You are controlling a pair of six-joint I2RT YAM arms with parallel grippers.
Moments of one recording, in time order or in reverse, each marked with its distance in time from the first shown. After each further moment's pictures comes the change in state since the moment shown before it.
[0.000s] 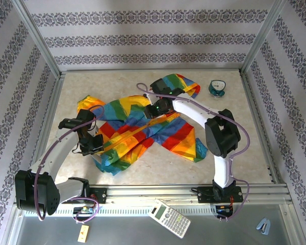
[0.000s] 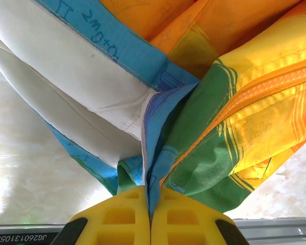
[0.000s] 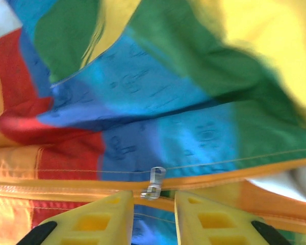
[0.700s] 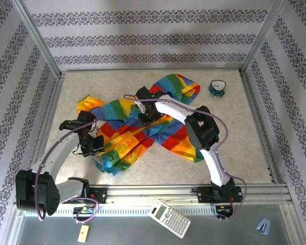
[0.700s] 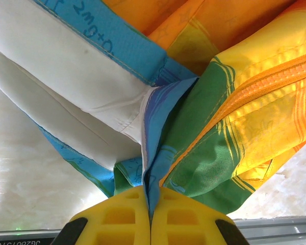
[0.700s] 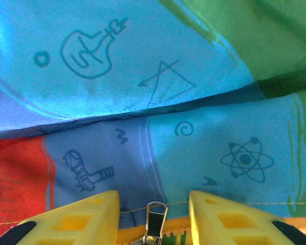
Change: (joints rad) left arm 0.000 -0.004 -0.028 0.029 0.018 0.000; right arm 0.091 0.261 0.239 -0.207 0.192 -0.006
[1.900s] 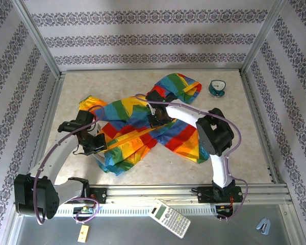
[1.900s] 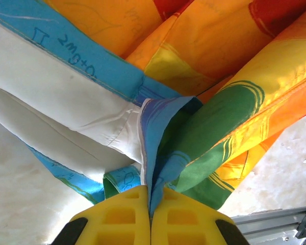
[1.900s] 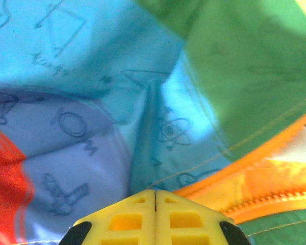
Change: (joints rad) left arm 0.000 -0.047 -0.008 0.056 0.071 0.001; right arm -0.067 -0.232 -0.355 0.208 0.034 0.175
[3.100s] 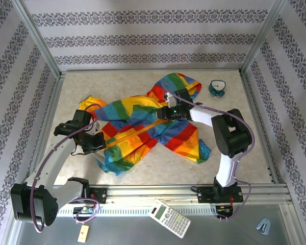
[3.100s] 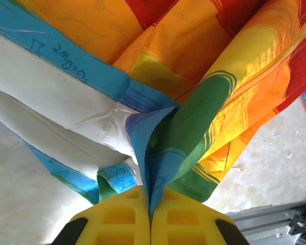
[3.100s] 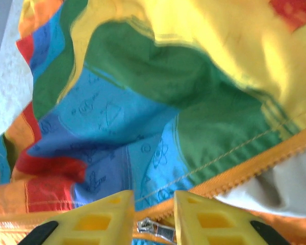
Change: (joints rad) left arm 0.000 -0.057 0.024 -0.019 0.006 0.014; right arm -0.239 -0.126 -0.357 0.598 -0.534 0.063
